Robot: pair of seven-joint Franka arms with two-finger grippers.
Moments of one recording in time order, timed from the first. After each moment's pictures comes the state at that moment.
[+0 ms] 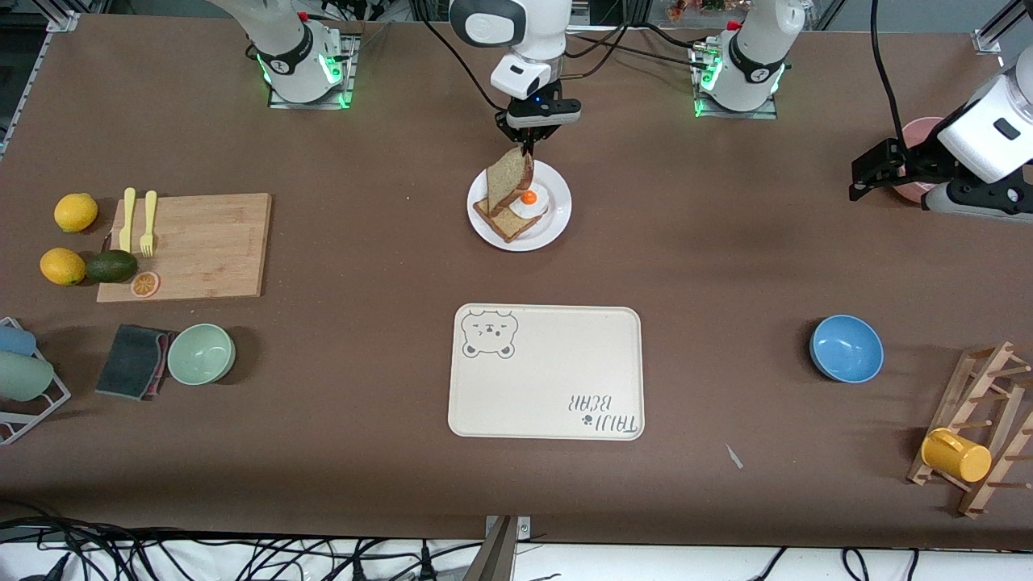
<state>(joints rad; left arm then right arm) -0.01 0.00 -0.04 -1.59 -0.02 1.55 0.05 0.38 0.46 0.85 -1.91 -0.70 2.13 1.39</state>
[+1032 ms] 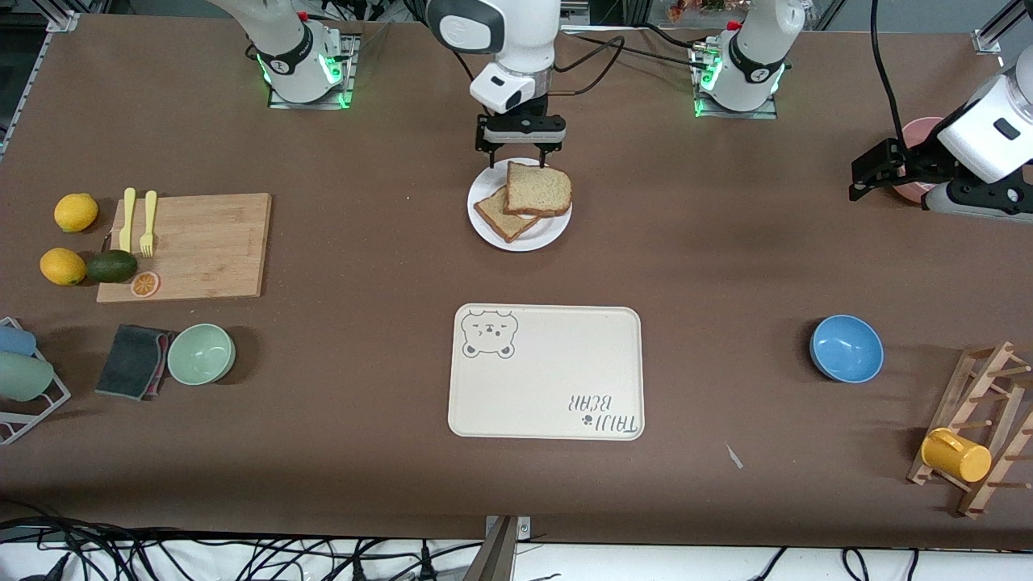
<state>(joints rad) -0.01 0.00 -0.04 -1.59 -0.02 1.55 0.05 0.34 0.31 0.73 -1.87 -0.53 2.11 1.24</state>
